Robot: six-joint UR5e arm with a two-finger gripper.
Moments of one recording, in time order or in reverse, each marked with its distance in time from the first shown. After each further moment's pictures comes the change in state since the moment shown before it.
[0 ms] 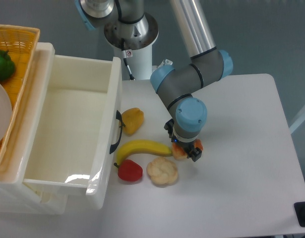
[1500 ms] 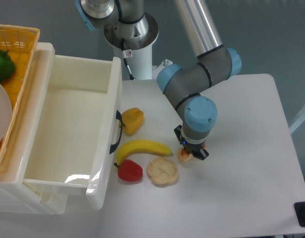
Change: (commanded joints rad) arm 0.020 0.018 0.126 -0.083 -0.018 -0.018
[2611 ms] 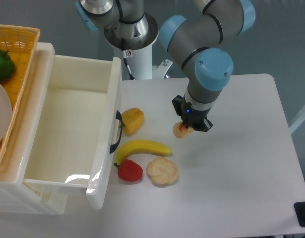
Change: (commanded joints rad) arm 0.031 0.199 0.023 -0.284 -0.074 -0.045
